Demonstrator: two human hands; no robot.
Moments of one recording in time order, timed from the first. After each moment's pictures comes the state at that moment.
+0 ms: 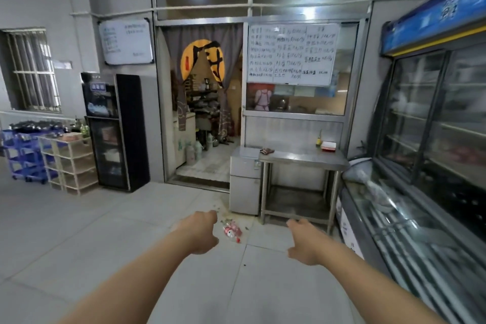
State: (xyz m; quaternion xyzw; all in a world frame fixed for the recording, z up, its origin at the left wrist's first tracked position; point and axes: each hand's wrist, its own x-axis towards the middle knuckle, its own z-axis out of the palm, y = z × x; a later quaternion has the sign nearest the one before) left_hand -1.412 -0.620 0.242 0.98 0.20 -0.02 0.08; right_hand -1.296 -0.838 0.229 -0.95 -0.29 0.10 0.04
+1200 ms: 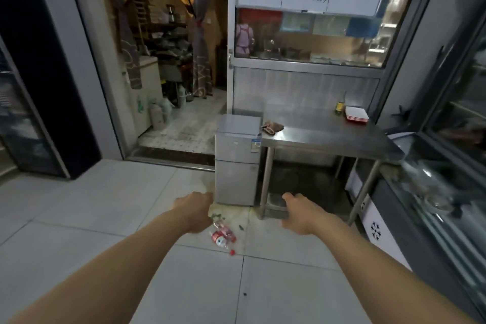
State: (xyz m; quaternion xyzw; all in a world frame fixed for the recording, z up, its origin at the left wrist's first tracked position) left_hand -0.797 -0.215 0.144 0.98 0.14 -0.11 0.06; right_hand -0.711 -0.444 0.157 -0.95 -0.21 0.20 0.08
